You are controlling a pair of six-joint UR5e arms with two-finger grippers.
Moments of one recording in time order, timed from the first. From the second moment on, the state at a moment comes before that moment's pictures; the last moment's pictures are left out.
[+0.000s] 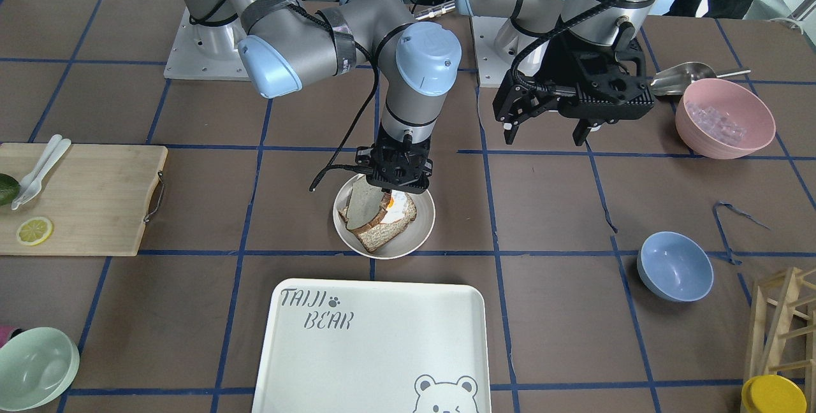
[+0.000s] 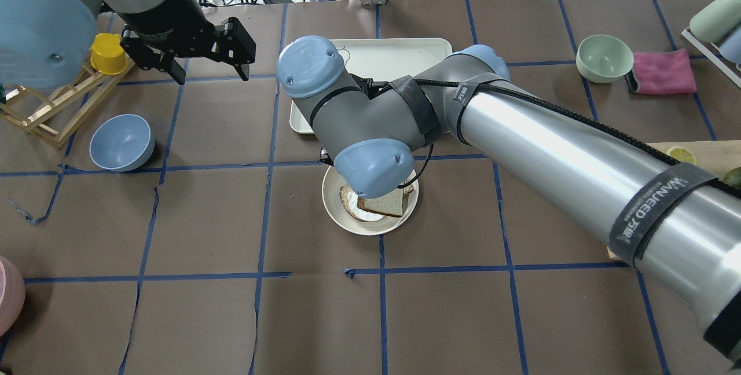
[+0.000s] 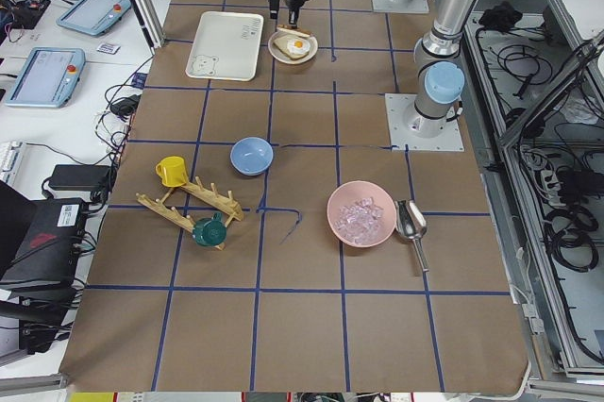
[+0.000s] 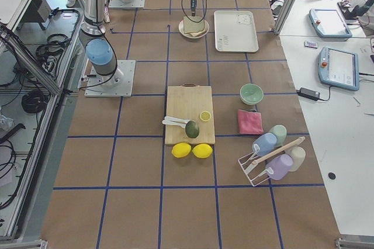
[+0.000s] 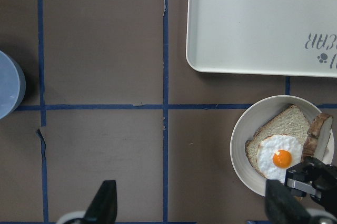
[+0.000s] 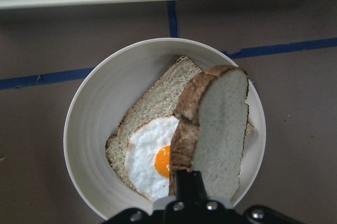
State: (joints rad) left arm -1.61 -1.61 -1.53 -1.48 1.56 -0.04; right arm 2.11 -1.16 1.61 -1.95 -1.71 0.66
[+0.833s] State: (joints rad) left arm -1.61 -1.61 -1.54 -1.48 1.56 -0.05; right arm 2.09 -1.20 1.61 -2.00 -1.61 0.66
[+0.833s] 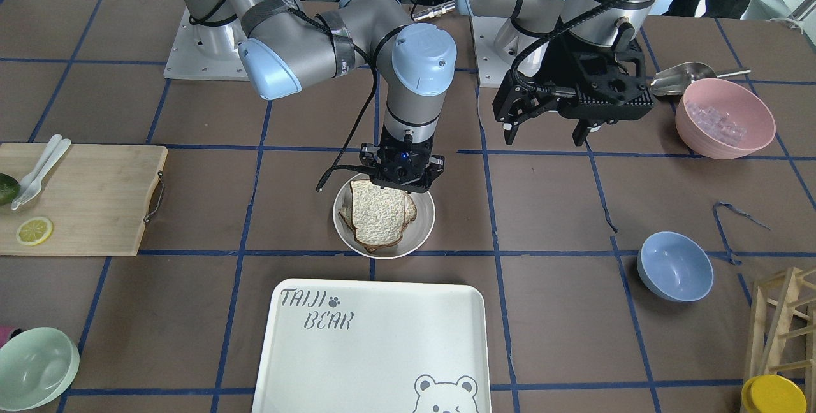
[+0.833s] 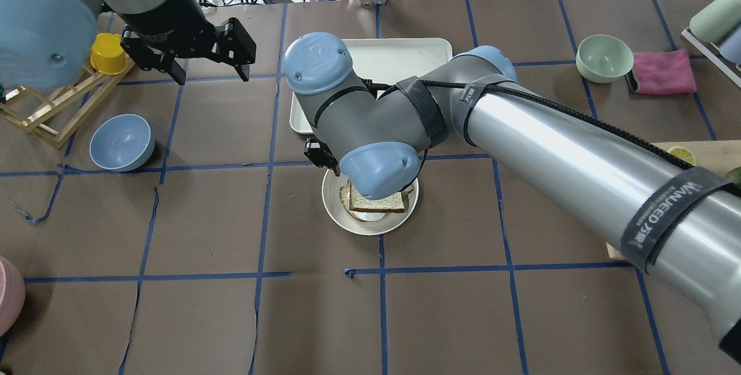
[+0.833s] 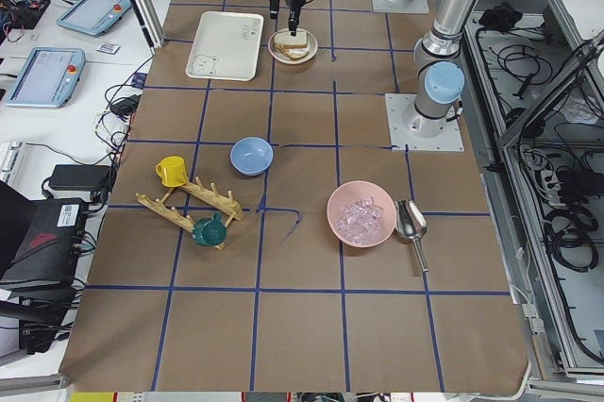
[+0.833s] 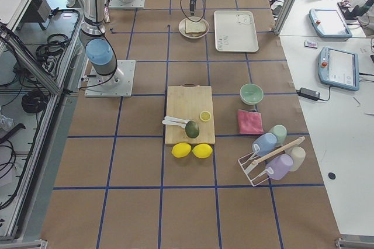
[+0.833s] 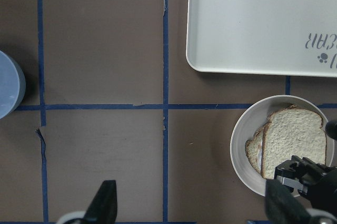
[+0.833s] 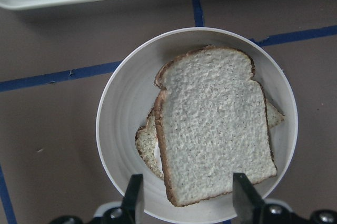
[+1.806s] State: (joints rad) left arm -1.66 -1.65 -1.91 -1.15 1.56 -0.14; right arm 1.70 -1.54 1.61 -1.75 -1.62 0.01
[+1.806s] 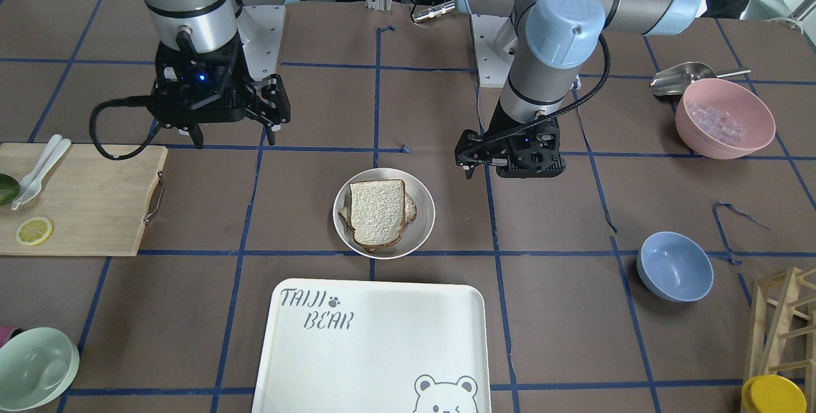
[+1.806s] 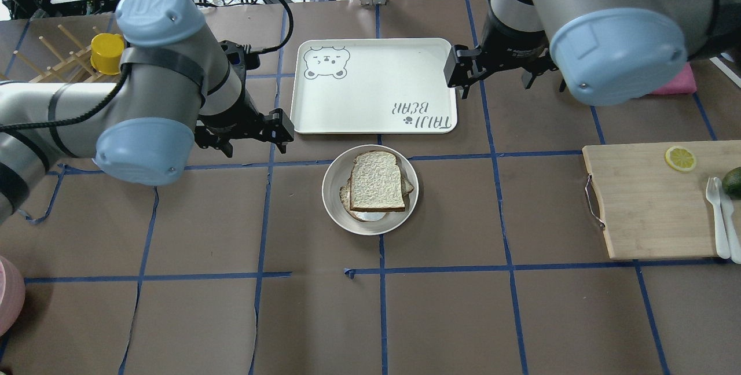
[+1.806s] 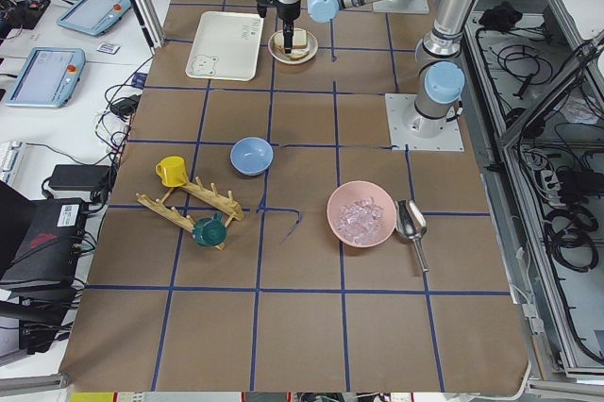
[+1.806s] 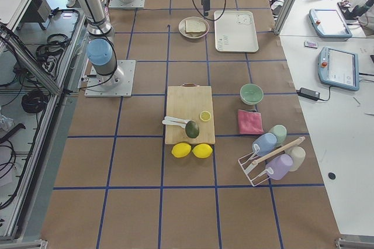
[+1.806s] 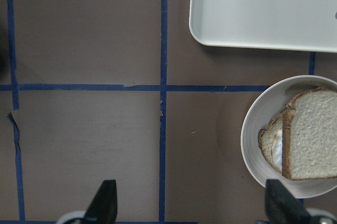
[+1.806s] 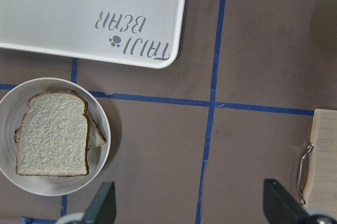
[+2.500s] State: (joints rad) left arm -1.75 -1.85 -2.00 -0.92 1.47 -0.35; right arm 1.58 -1.60 1.59 -1.66 -1.55 -0.16
